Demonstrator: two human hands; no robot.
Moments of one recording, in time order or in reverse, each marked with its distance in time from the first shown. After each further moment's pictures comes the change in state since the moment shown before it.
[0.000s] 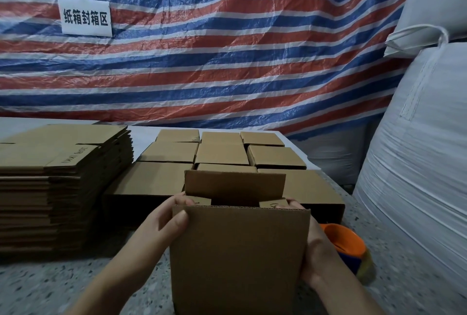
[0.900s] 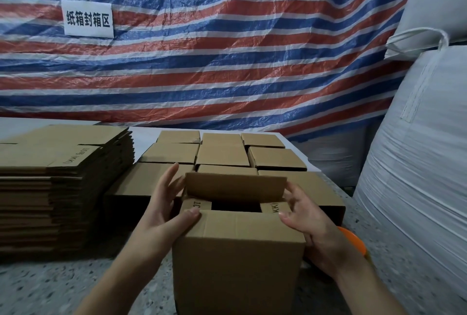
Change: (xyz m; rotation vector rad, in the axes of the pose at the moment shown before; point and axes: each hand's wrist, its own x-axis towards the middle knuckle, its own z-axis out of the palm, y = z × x) left_hand 0.007 0.009 0.014 -0.141 0.231 0.115; right_hand 0.018 -0.021 -0.021 -0.341 -0.274 -0.269
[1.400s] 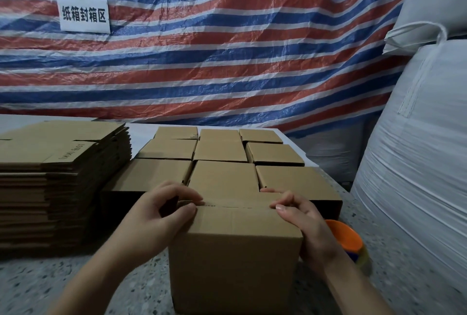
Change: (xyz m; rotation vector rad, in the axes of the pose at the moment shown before) left_hand 0.001 0.022 -0.006 0.557 -0.069 0.020; right_hand -0.011 0.001 0.014 0.023 0.140 -0.051
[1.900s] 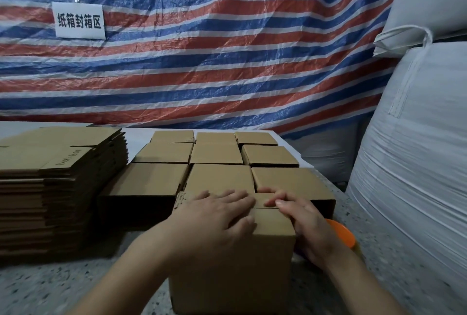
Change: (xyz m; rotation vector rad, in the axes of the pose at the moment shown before) left_hand 0.023 0.039 0.047 0.843 -0.495 0.289; right_hand 0.006 -0.001 -0.013 -0.044 -0.106 0.070
